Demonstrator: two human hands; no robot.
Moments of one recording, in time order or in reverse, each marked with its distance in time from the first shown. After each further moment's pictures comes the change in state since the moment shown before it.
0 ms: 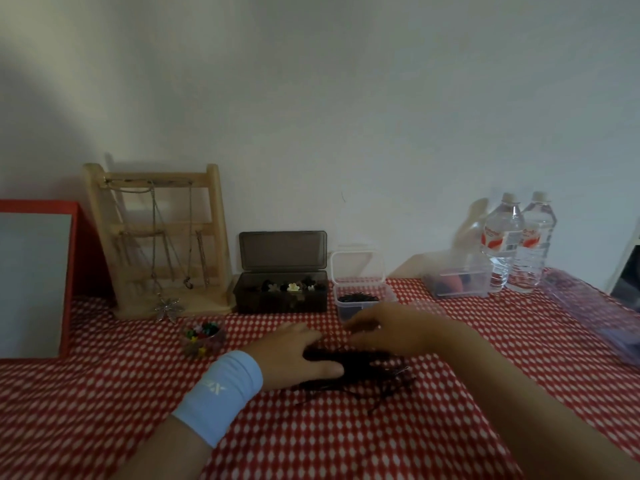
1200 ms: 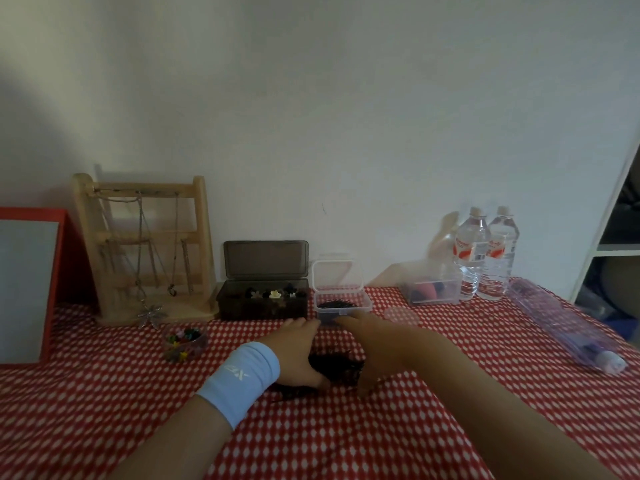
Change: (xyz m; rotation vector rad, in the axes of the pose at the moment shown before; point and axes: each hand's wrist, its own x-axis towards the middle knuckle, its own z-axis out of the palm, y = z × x) left_hand 0.026 0.030 0.006 0.132 0.053 0.031; right_hand -0.012 0.015 0.011 -0.257 0.003 0.054
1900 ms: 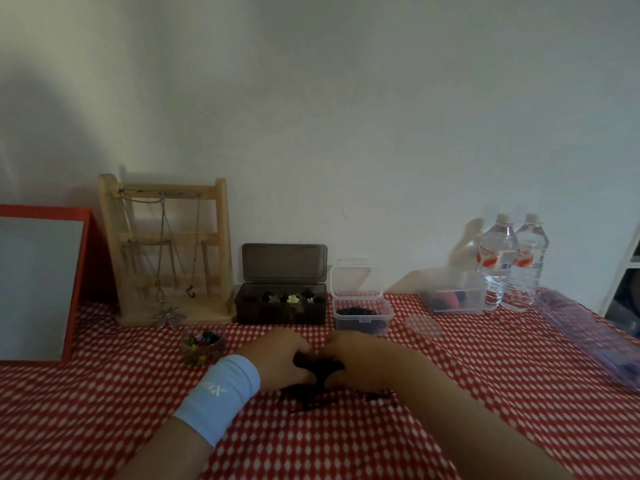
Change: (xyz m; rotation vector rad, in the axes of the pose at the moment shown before) left_hand -0.022 -0.046 -0.002 -0.207 0.112 0.029; right_hand 0.040 -0.045 0.017 0.062 0.013 -0.187
